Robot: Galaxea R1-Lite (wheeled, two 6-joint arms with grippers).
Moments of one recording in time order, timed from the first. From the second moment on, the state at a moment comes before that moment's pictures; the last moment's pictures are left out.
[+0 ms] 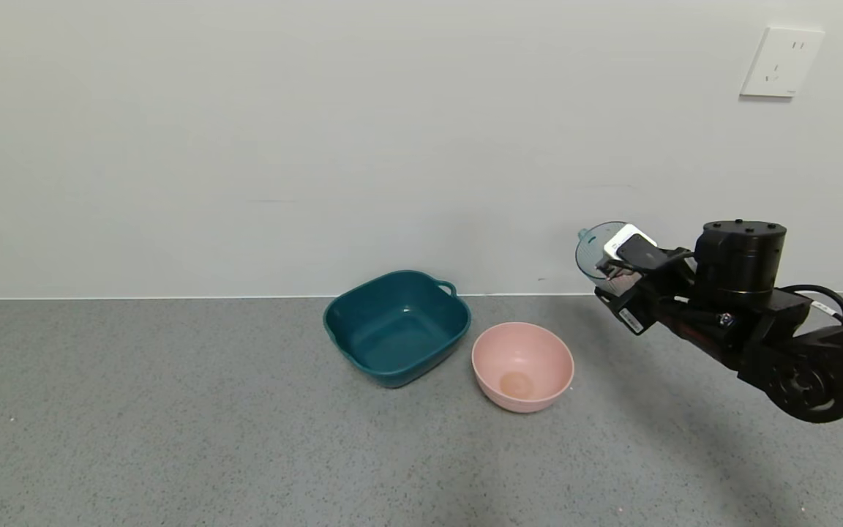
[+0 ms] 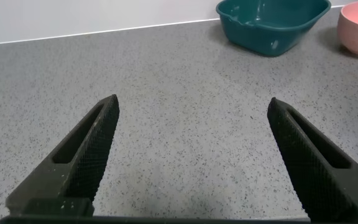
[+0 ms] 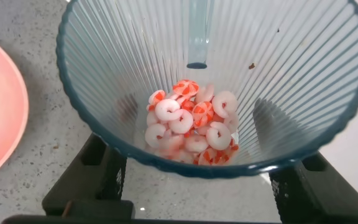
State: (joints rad) left arm 0.00 0.00 0.00 0.01 -0.02 0.08; right arm 0.30 1.92 -0.94 -0.79 -0.22 -0.71
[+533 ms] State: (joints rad) left arm 0.00 0.00 0.00 0.01 -0.02 0.08; right arm 0.35 1.94 -0.94 -0.83 -0.29 -1.02
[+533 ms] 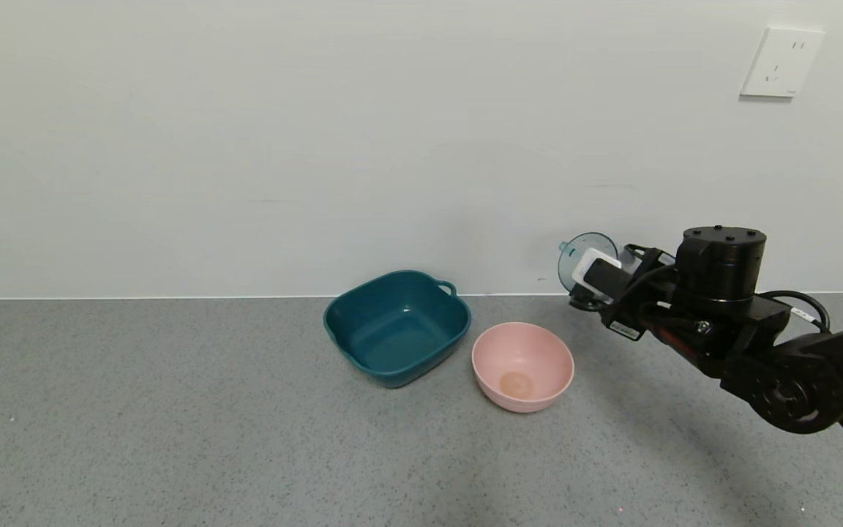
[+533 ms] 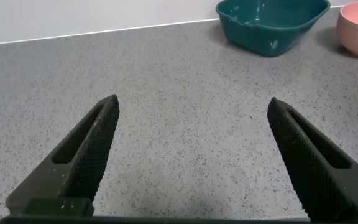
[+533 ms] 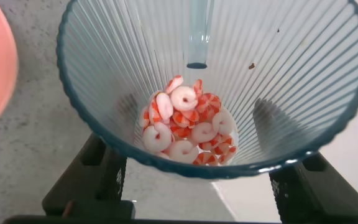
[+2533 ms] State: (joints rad) left arm 0.00 0.00 0.00 0.01 -0.02 0.08; right arm 0.42 2.04 -0.87 -1.08 -0.24 -1.93
